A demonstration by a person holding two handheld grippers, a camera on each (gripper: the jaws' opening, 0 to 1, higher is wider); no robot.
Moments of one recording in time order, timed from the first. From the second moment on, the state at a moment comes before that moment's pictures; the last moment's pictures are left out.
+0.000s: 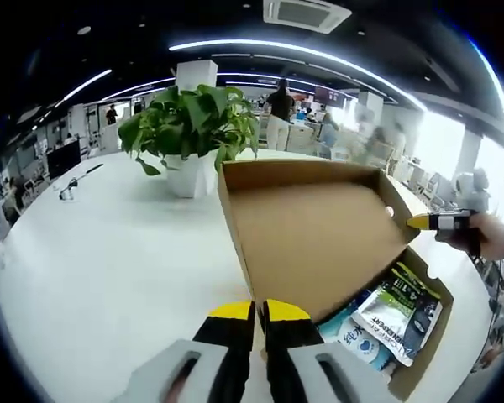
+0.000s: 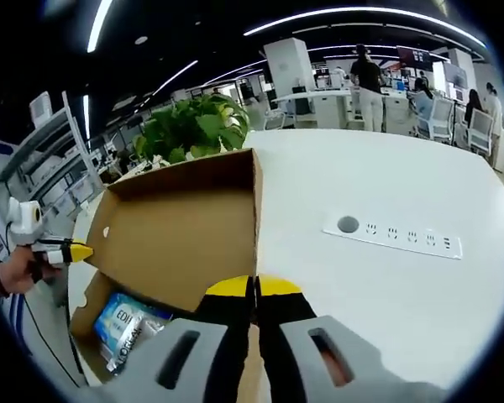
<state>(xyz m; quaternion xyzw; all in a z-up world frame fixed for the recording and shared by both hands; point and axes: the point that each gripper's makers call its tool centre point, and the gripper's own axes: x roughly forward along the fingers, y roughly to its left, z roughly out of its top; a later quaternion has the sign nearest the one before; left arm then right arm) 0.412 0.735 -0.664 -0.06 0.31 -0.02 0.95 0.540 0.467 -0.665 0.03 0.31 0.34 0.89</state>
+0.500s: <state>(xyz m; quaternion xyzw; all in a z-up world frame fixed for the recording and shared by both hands) 0.426 0.740 -0.672 -0.06 0.31 -0.02 0.95 0.542 0.465 -0.680 0.03 0.32 0.33 0.88</state>
